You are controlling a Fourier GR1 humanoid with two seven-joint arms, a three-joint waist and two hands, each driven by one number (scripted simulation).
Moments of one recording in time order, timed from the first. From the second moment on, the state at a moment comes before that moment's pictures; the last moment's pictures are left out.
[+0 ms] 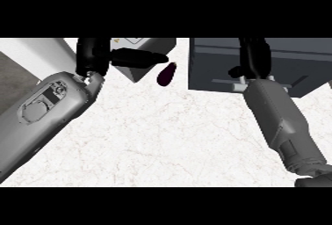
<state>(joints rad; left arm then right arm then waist) -0.96 0.51 -0.63 -1.27 0.52 0.78 0.27 -0.97 -0.19 -0.21 -0.40 1.24 -0.75 -0.07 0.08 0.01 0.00</state>
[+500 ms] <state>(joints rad) -0.86 0.54 -0.61 -1.34 0.50 0.76 0.24 -1.07 -0.21 -0.24 -0.27 1.23 -0.72 -0.11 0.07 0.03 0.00</state>
